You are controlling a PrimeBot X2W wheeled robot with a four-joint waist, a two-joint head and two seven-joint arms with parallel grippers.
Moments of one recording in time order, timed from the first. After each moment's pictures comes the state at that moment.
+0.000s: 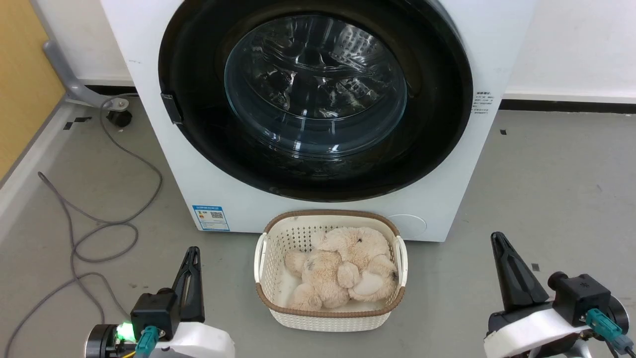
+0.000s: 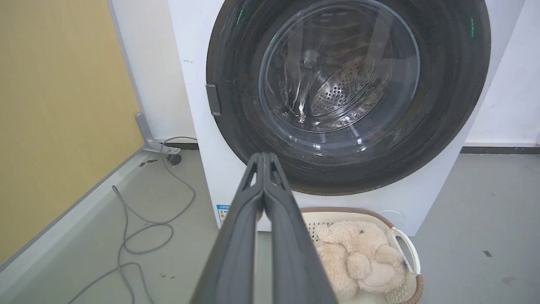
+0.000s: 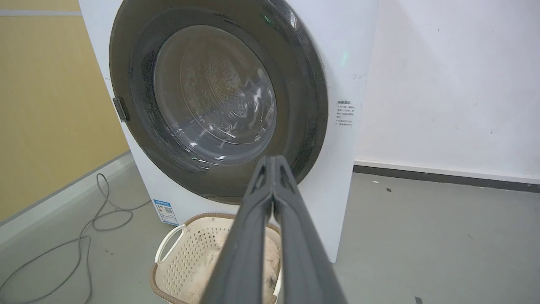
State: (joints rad) left arm 0.02 0.05 -0.05 0.05 -0.04 0.07 -0.17; right arm -0.02 -0.06 0.01 0.06 0.10 0.13 -0.17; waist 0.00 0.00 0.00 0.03
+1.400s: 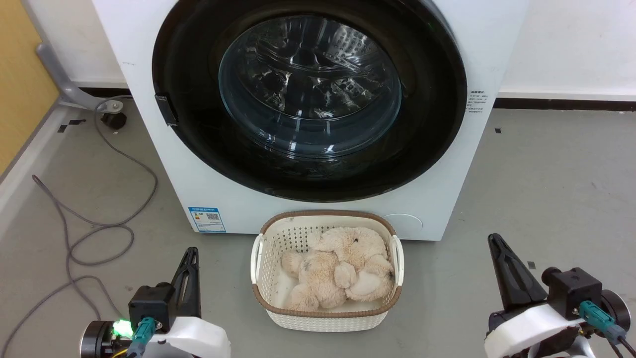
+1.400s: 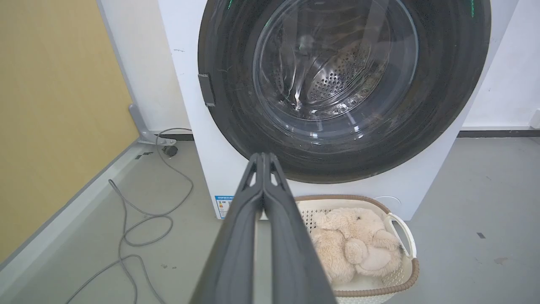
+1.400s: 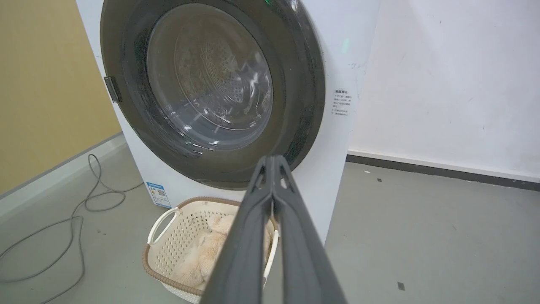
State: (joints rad) left arm 0.02 0.05 -0.02 0.03 -0.02 0.03 -0.08; right arm -0.02 -0.06 0.01 0.03 0.06 0.13 -0.08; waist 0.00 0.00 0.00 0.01
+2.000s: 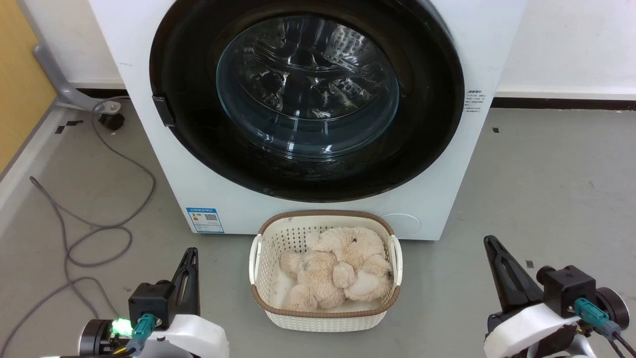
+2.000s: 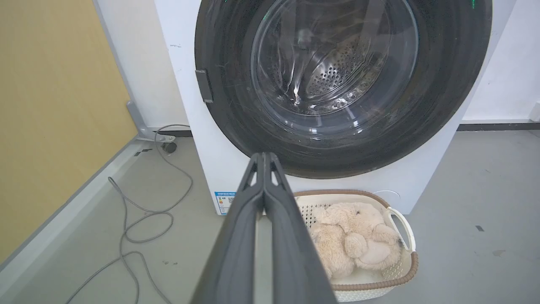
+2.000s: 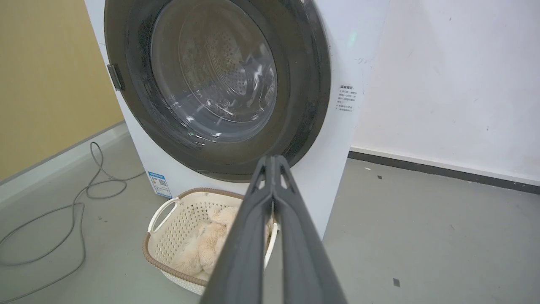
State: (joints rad) left arm 0.01 0.05 -0.01 0.02 -0.01 0.02 -0.04; right arm -0.02 -0.06 0.00 0.02 0.03 0.13 -0.05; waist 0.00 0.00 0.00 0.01
